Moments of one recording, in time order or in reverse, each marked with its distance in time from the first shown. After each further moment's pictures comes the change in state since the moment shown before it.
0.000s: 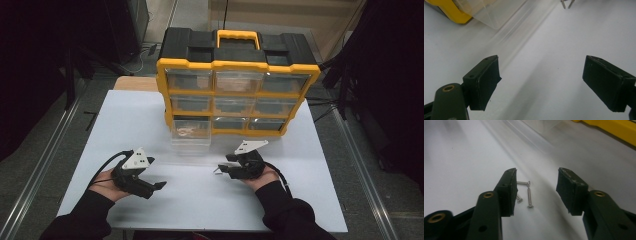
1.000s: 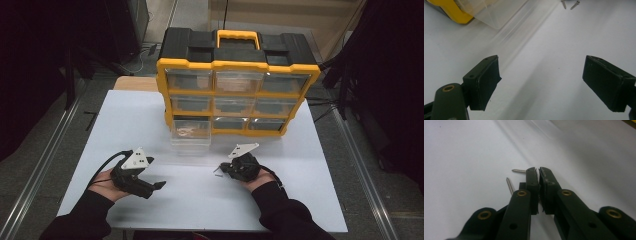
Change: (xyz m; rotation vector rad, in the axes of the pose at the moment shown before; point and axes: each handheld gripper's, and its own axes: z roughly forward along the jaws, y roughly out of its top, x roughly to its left) left arm 0.001 0.000 -0.001 -0.004 0.003 0.001; right arm 0.009 -0.001 0.011 0.102 -0.044 -0.052
